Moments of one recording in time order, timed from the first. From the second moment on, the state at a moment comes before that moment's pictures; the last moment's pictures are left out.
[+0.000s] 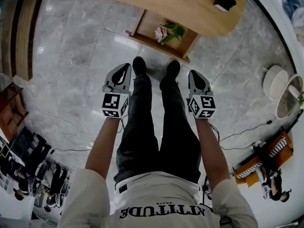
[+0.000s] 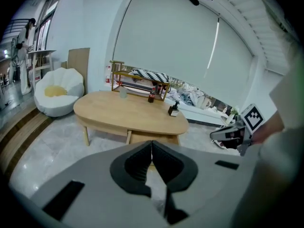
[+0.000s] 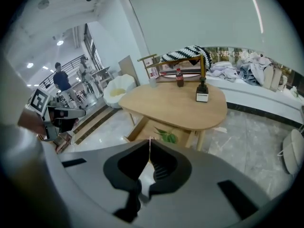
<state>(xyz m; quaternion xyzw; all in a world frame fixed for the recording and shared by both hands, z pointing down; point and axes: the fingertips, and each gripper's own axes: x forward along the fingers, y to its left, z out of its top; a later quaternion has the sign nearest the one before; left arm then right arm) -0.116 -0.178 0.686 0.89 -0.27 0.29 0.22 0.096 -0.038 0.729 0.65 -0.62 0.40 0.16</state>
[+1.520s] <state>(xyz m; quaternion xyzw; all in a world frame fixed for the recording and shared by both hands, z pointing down) -0.099 -0.187 0.951 0.86 -0.24 0.34 0.28 0.100 0.027 0.988 0.68 -0.50 0.52 0.13</state>
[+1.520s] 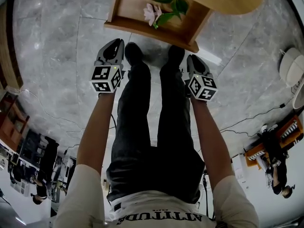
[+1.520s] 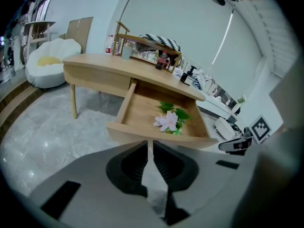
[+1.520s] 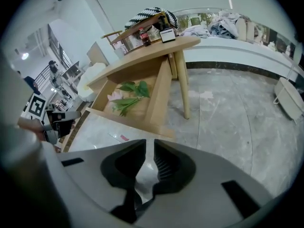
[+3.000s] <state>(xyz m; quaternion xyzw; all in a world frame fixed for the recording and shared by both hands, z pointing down) -0.080 -0.207 0.984 0.86 -0.22 0.36 0.29 0.105 -0.007 0.989 0.76 -0.42 0.49 0.07</state>
